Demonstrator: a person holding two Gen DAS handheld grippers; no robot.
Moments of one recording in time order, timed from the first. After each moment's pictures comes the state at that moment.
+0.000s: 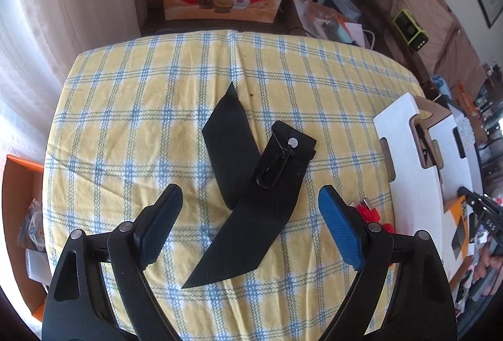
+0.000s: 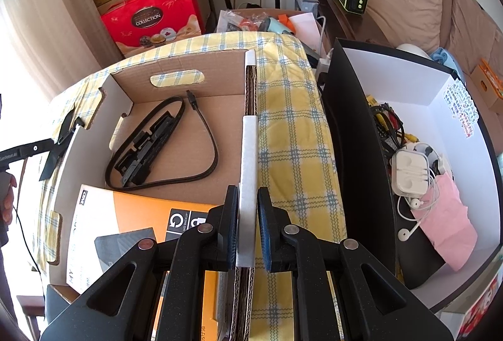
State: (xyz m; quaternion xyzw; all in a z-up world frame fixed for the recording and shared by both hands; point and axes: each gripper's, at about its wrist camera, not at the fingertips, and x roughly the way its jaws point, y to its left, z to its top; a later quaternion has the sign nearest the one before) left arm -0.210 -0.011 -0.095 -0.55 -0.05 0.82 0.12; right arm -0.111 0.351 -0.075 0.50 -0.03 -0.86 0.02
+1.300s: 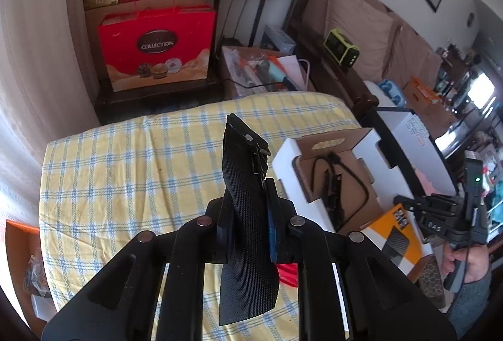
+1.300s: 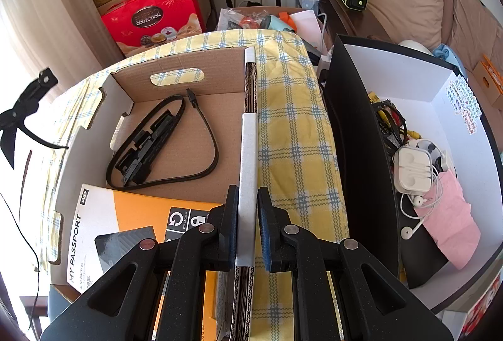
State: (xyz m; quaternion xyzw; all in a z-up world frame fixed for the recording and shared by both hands) left arm -0.186 0.058 -0.004 -0.45 -0.02 0.86 0.23; right arm -0.112 0.352 -0.078 0.51 -0.04 -0.86 0.02
